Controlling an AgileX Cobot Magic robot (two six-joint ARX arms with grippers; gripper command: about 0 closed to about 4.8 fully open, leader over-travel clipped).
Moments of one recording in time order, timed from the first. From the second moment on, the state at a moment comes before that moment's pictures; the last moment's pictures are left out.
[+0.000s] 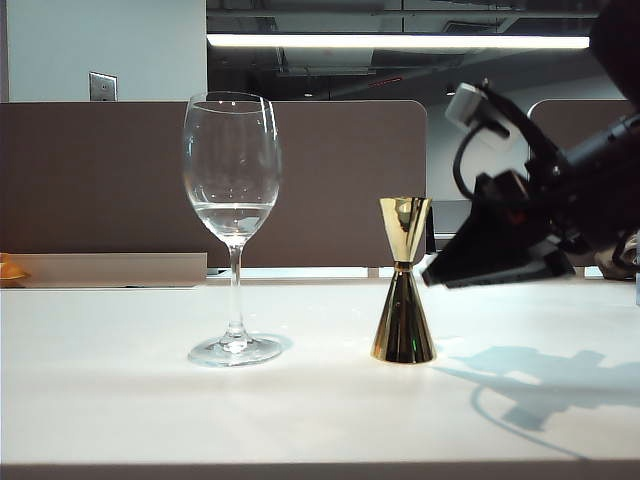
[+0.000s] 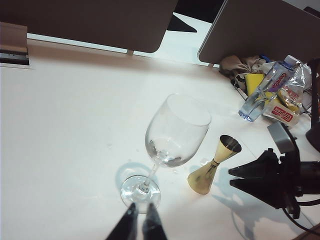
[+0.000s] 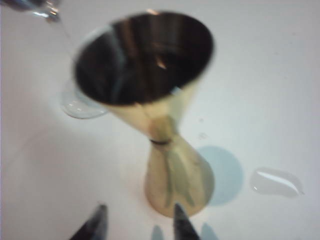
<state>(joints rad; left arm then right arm) -0.07 0.18 0.61 -0.62 0.47 -0.24 0.41 1.35 0.44 0.36 -0.47 -0.10</state>
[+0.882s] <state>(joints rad) -0.07 0.18 0.61 -0.63 0.47 -0.24 0.41 1.43 0.45 0.53 -0.42 -0.10</state>
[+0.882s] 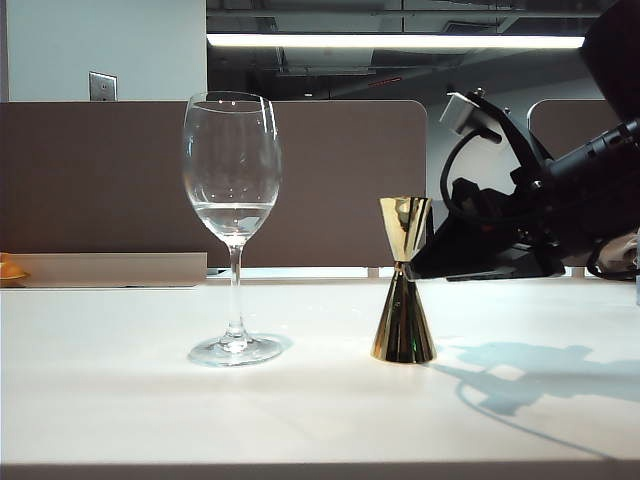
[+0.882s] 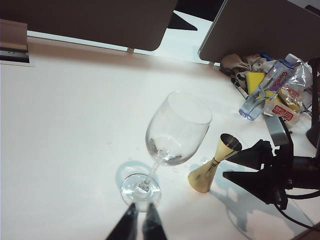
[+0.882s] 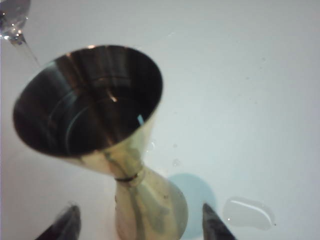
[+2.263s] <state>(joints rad) -0.07 0.18 0.61 -0.63 0.47 -0.24 0.42 1.56 0.53 0.59 -0.49 -0.05</state>
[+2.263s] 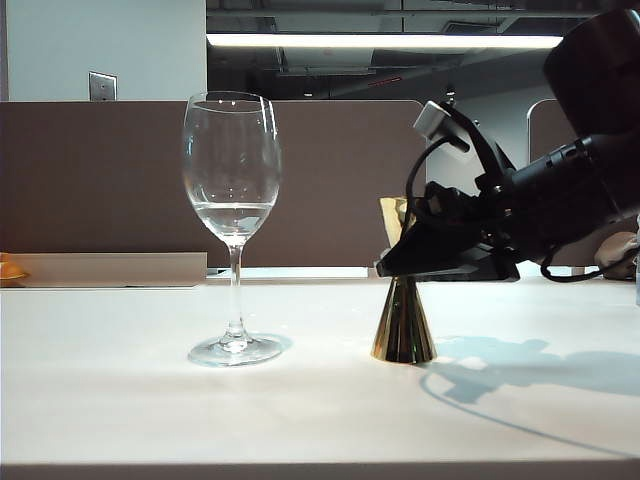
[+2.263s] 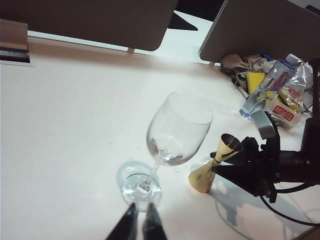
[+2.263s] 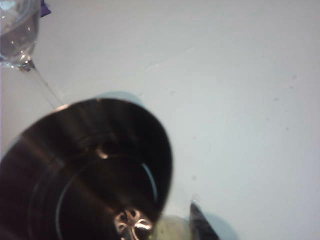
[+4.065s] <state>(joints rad) -0.07 0.18 0.61 -0.67 0.47 -0.24 0.43 1.54 0.55 0.63 -0.49 -0.05</state>
